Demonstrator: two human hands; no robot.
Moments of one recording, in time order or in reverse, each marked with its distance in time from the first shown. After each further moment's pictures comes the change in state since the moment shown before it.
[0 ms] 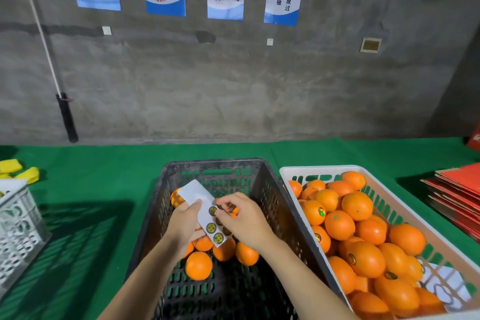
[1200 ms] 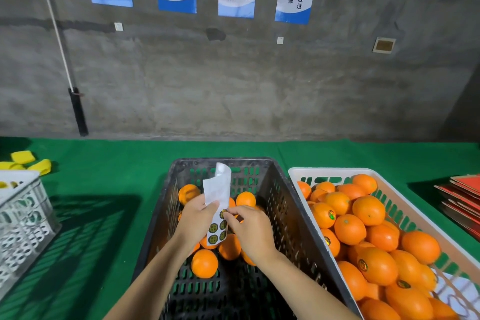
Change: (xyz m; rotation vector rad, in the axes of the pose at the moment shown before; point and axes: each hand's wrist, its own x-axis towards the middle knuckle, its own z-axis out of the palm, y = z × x) left_hand -0.006 0.002 -0.001 0.301 -0.071 0.353; right_hand -0.009 0.007 0.026 -0.171 0.166 0.048
